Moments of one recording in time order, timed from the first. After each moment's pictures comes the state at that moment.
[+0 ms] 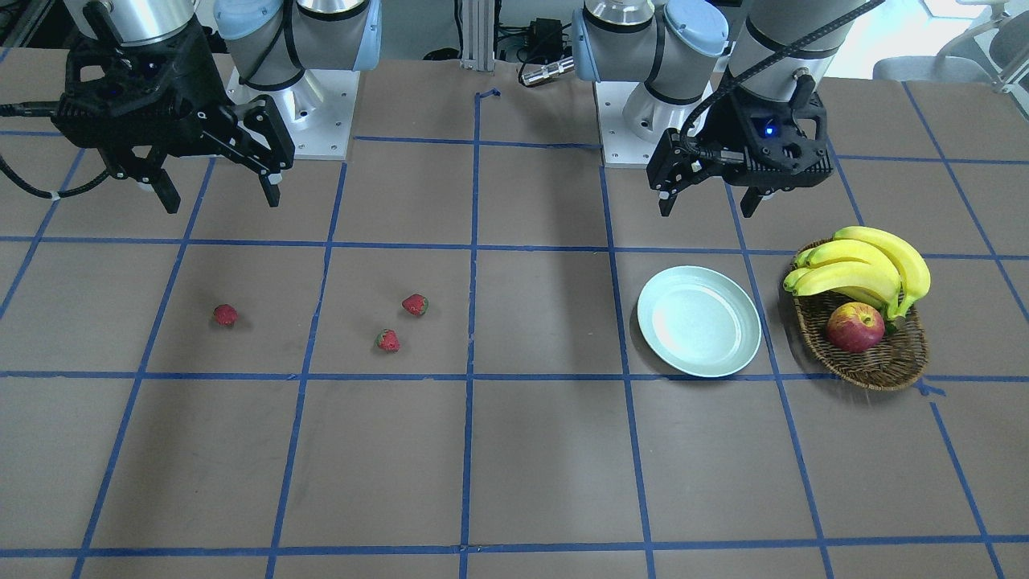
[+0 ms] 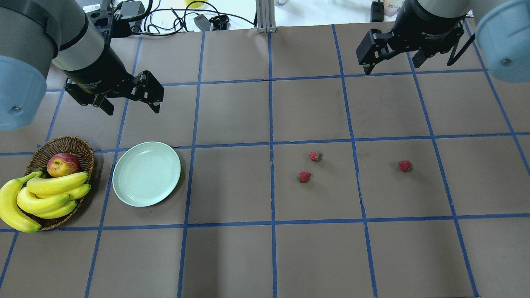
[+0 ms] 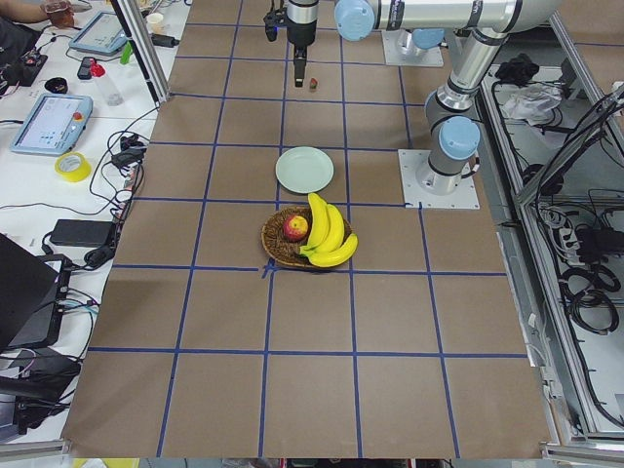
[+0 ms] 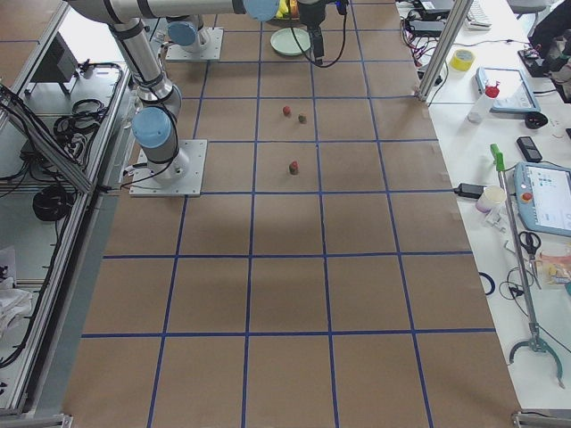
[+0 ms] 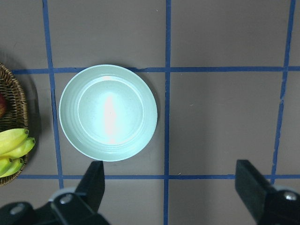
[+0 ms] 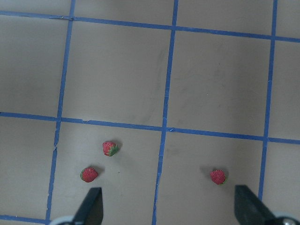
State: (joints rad) left arm -1.54 -1.51 -1.67 -1.48 1.59 0.01; right arm 1.58 -1.61 1.56 -1.71 -1.56 -0.10
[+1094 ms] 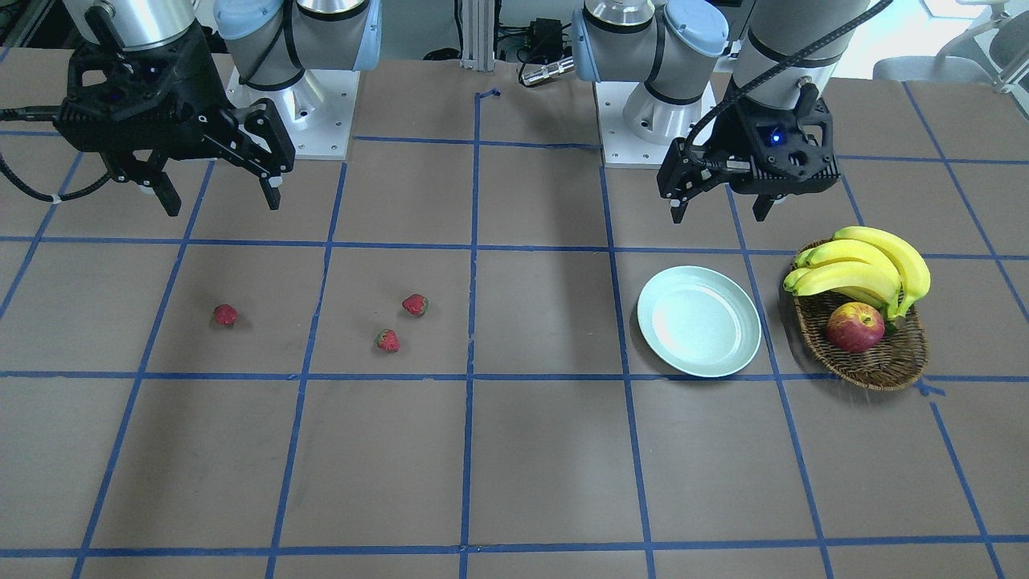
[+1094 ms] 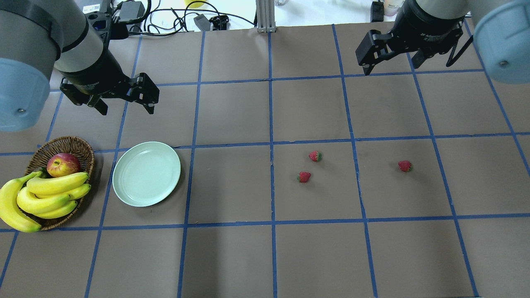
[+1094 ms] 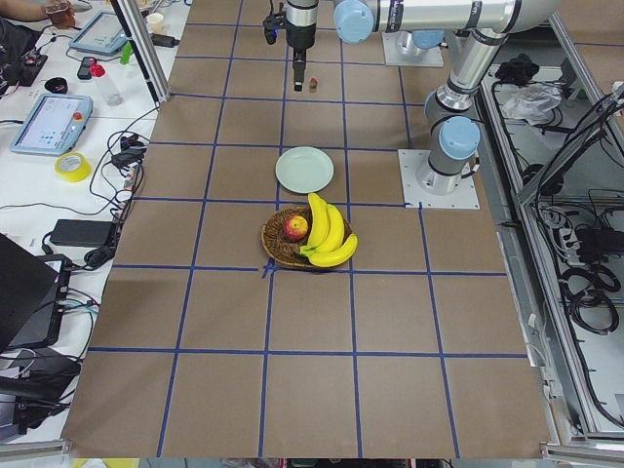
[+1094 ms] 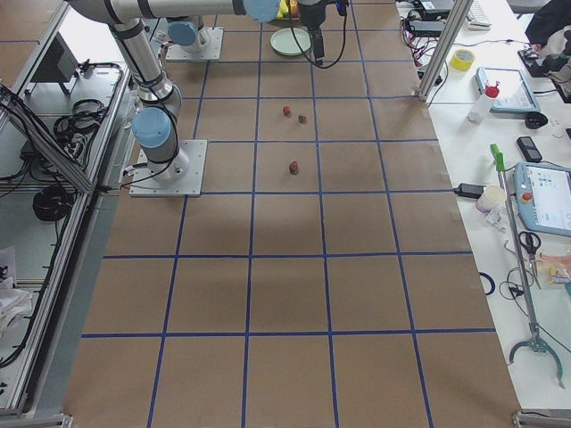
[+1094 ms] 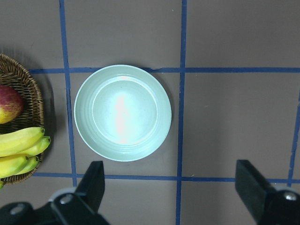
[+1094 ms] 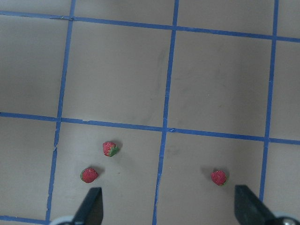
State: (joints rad) left arm -1.54 -1.51 -1.68 -1.45 1.64 0.02; right arm 1.58 -1.61 1.57 -1.71 -1.56 -0.10
